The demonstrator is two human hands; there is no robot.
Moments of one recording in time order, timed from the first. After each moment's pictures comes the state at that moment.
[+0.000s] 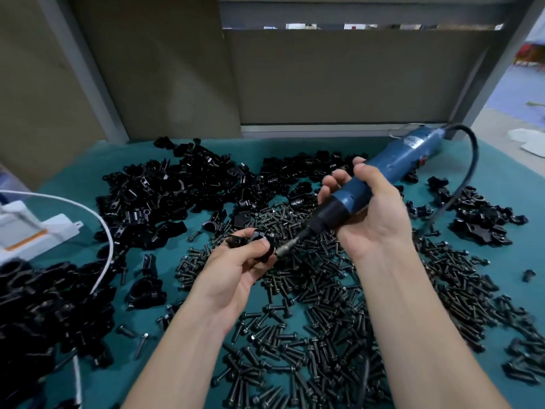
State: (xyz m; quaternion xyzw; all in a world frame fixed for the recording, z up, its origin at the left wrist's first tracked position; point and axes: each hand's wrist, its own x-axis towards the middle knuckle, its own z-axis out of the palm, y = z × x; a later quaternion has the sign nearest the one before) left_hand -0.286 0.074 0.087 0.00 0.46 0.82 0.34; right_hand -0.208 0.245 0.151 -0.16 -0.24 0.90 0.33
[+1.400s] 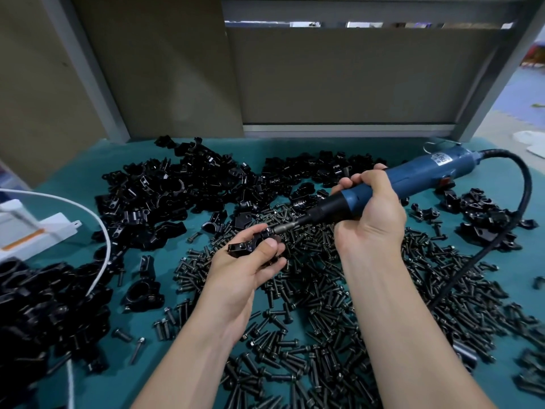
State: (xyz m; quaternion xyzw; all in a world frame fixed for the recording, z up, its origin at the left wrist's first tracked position) left_hand -0.276 0.080 0.083 0.02 0.49 0.82 0.29; right_hand -0.232 0.247 0.141 -0.19 -0.16 0.85 0.47
